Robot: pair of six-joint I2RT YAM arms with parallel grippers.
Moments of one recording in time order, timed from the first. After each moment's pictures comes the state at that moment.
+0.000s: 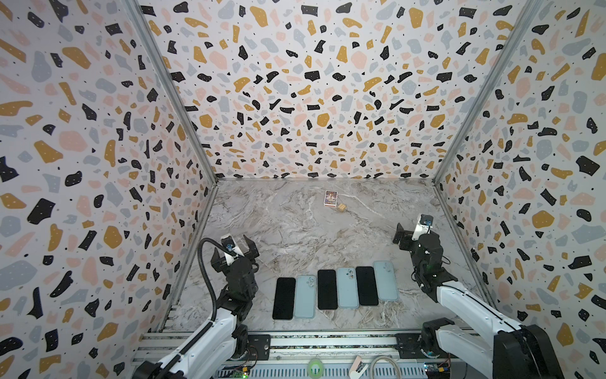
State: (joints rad) left arm -0.30 0.83 0.09 0.61 -0.79 -0.05; right arm 0.23 1.04 0.28 0.52 0.36 0.10
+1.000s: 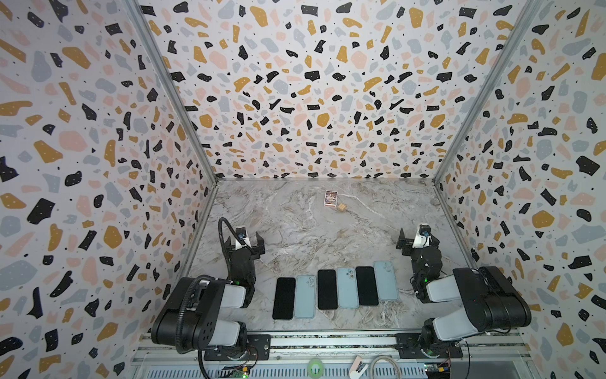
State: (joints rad) left arm -0.12 1.41 0.15 1.08 -0.38 0.03; right arm 0.09 1.49 0.17 1.20 0.23 -0.04
